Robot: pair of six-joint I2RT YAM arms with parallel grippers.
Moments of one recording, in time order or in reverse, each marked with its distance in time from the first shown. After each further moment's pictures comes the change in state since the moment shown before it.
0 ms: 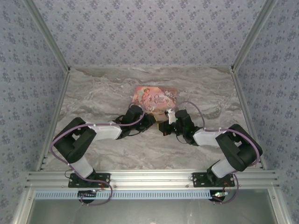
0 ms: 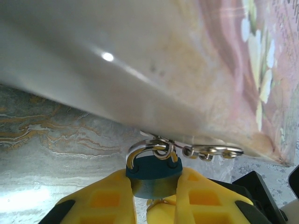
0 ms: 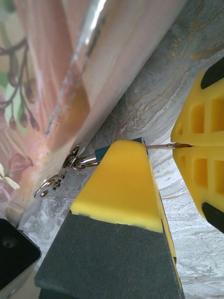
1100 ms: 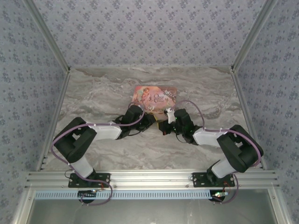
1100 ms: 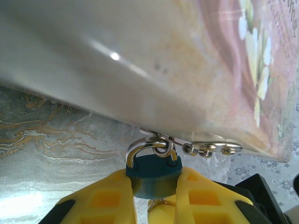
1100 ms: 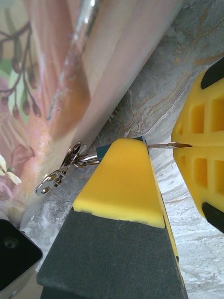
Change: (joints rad) left arm 0.004 0.005 -0.006 0.033 0.001 -0.008; right arm 0.007 -0.016 0.027 -0.053 0.030 -0.015
